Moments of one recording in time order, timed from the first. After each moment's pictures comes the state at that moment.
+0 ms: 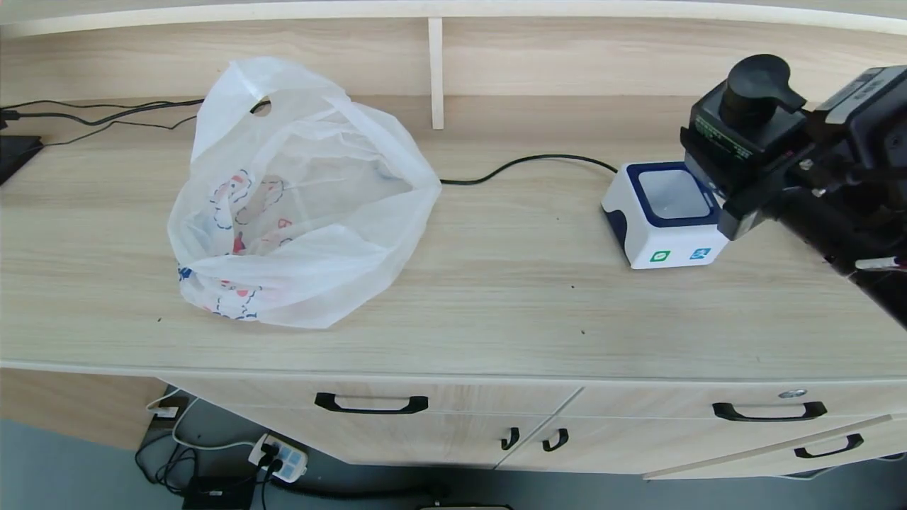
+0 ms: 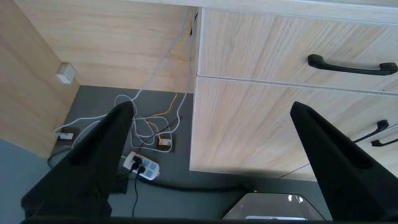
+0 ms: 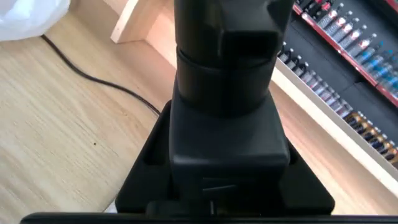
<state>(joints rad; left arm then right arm) 0.00 0.00 0.00 -0.02 0.00 0.01 0.39 1.49 -0.72 -1.19 0.08 -0.82</state>
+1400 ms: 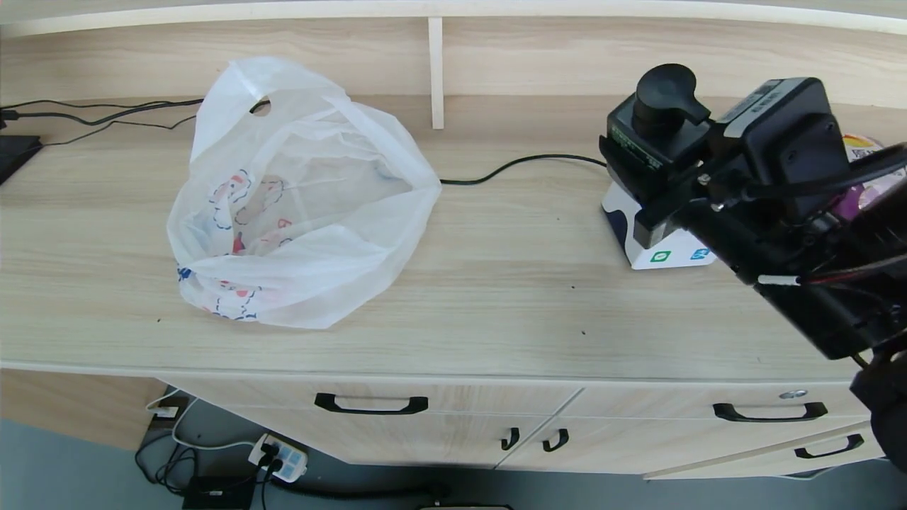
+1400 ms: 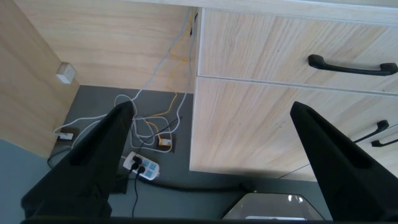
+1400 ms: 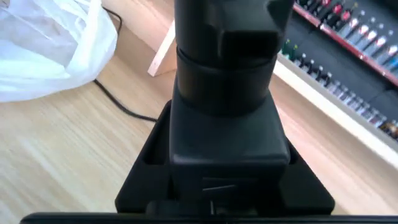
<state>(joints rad) 0.00 0.00 0.00 -0.02 0.00 0.01 0.60 1.59 -0.75 -1.32 -0.07 -0.77</state>
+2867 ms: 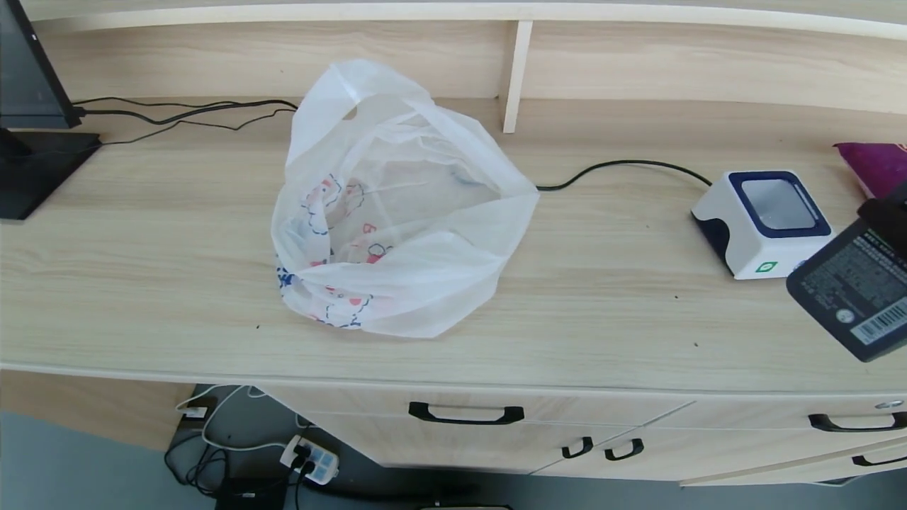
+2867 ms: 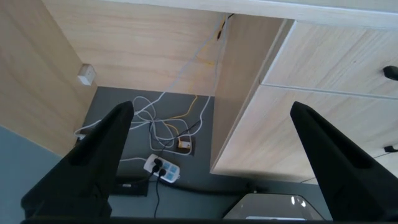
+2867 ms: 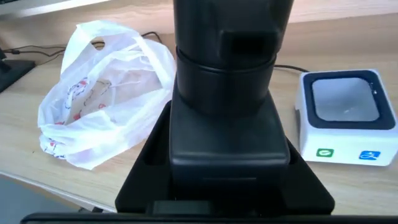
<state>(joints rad) 0.00 0.00 0.00 -0.02 0.00 0.01 0.75 0.97 -0.46 -0.84 -0.41 -0.01</state>
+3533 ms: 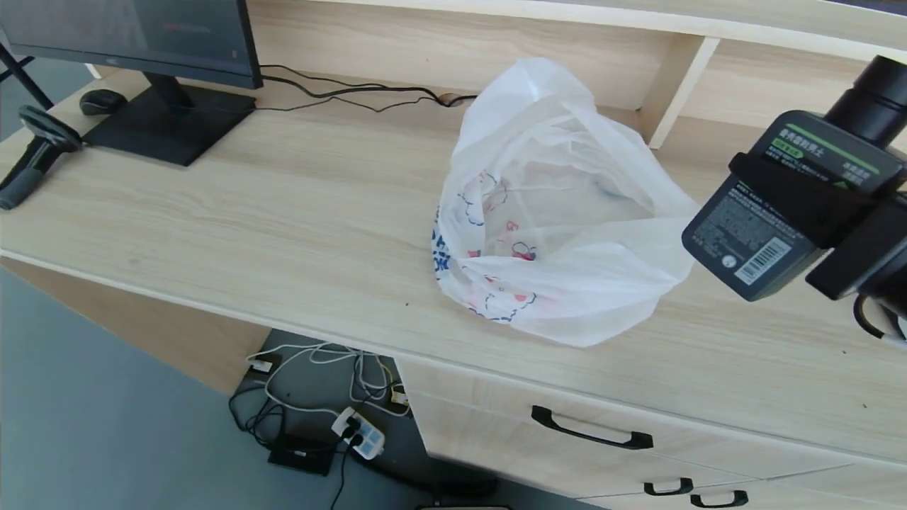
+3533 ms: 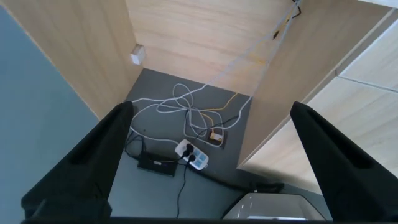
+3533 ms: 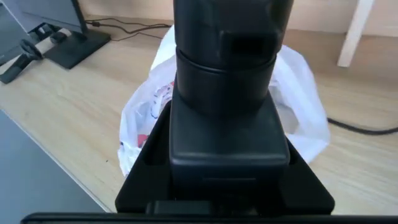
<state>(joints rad) 0.00 0.00 0.00 -0.02 0.00 0.02 0.75 1.20 -0.64 -0.84 -0.35 -0.01</state>
